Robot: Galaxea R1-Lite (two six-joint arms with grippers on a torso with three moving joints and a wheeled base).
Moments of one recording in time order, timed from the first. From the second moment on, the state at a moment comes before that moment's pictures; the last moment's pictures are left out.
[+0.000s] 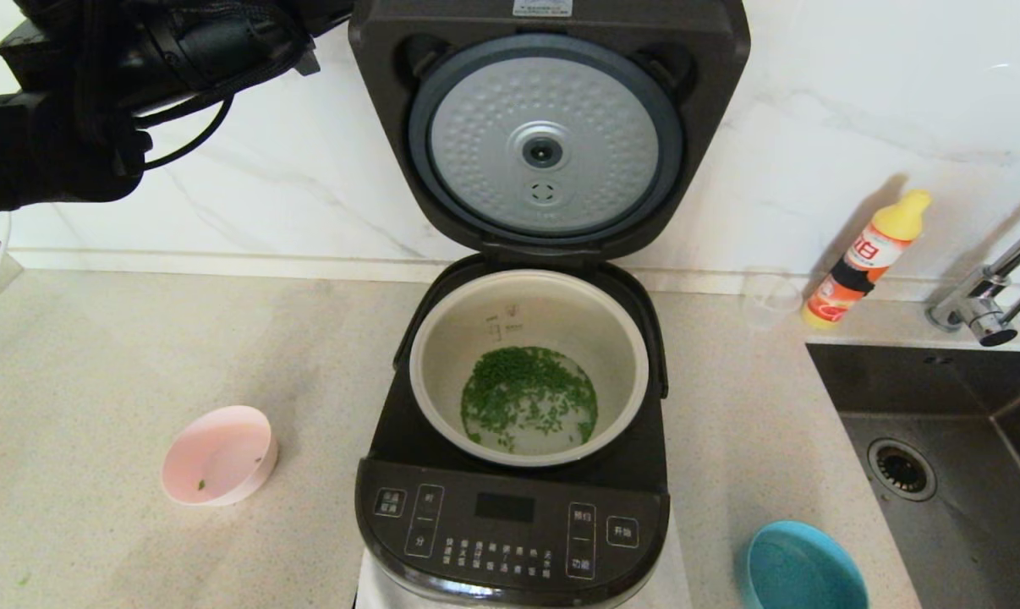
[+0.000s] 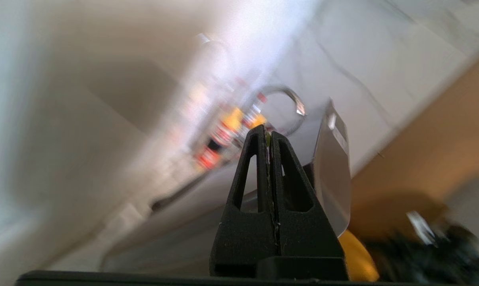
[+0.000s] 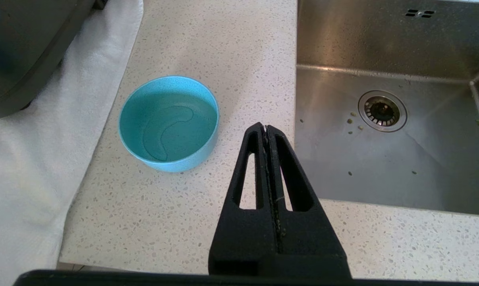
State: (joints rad) left arm -0.14 1.96 -1.92 -0.63 -1.07 -0.69; right arm 0.00 0.00 -0.06 0.14 -0.01 0.02
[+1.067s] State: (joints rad) left arm -0.12 1.79 -1.48 -0.62 -1.33 -0.77; right arm 0.00 0.00 -0.06 0.14 -0.01 0.02
